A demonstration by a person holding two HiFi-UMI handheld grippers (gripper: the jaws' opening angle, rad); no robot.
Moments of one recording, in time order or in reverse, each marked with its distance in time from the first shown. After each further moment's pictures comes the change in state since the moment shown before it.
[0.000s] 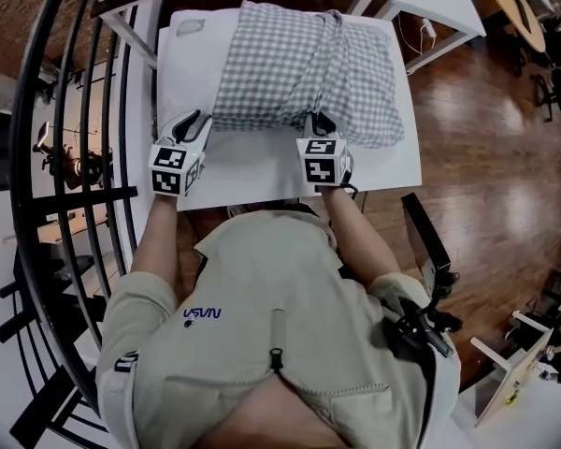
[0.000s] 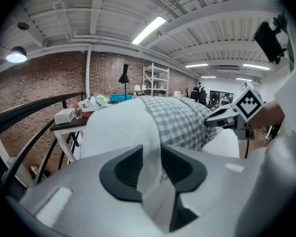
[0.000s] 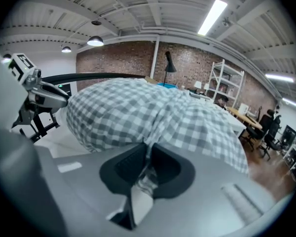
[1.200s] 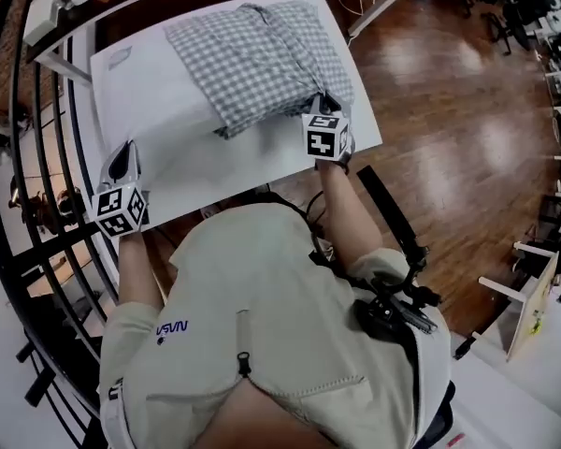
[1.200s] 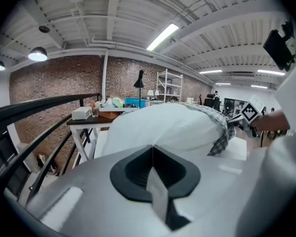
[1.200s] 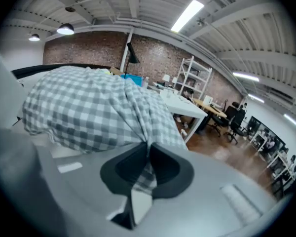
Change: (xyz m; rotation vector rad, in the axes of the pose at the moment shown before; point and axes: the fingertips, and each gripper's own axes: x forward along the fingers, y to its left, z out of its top) left arm -0.037 0.034 -0.020 -0.129 -0.061 0.138; right arm -0.027 -0.146 -0.073 0.134 0.083 -0.333
